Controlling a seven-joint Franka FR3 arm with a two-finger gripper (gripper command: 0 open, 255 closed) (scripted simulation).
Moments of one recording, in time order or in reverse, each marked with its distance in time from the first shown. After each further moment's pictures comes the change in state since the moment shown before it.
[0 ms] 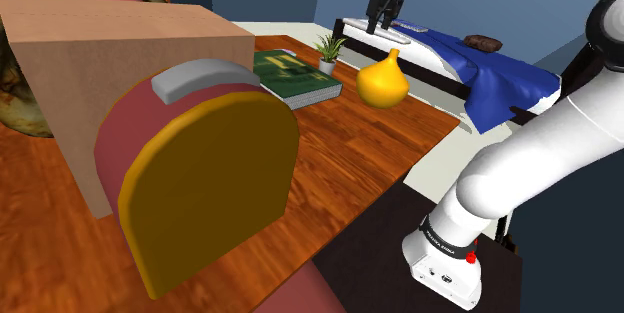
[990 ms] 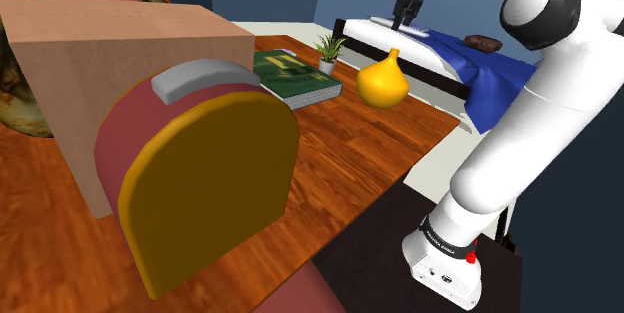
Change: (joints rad) arm -0.148 0.315 -0.241 0.346 0.049 -0.040 -0.389
